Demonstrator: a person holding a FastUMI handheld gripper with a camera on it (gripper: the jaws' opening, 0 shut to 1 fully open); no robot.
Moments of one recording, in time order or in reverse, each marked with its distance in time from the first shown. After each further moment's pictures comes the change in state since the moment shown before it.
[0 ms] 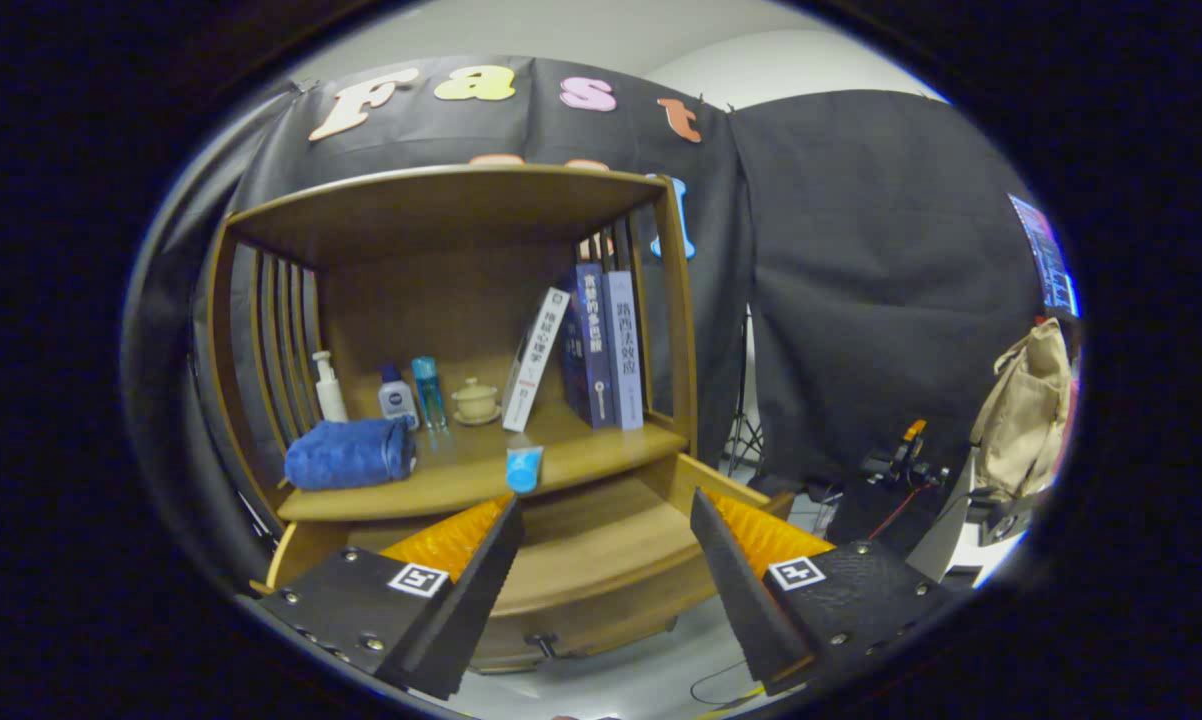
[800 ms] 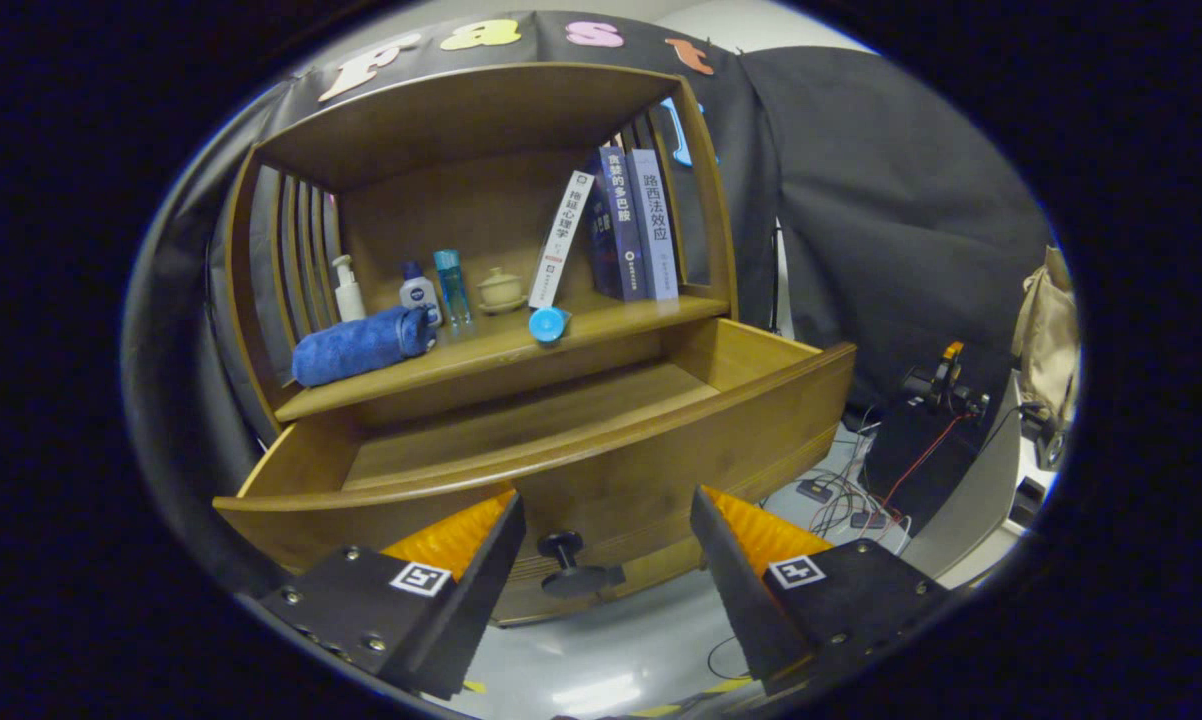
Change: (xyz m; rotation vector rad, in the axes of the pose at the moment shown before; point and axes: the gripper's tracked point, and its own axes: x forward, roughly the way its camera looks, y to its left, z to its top) arm 0.007 0.014 -0.116 0.013 0.192 0.095
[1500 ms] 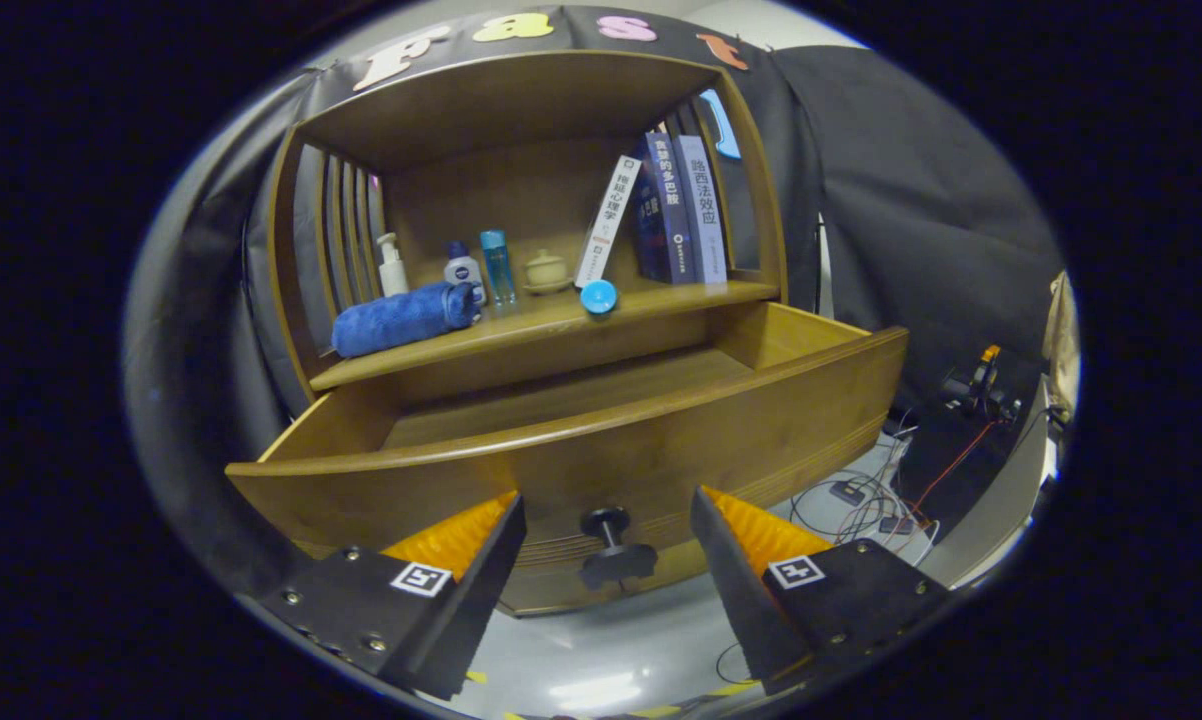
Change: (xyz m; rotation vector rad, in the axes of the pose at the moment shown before) arm 0.002 0.030 -0.022 -0.048 0.020 0.131
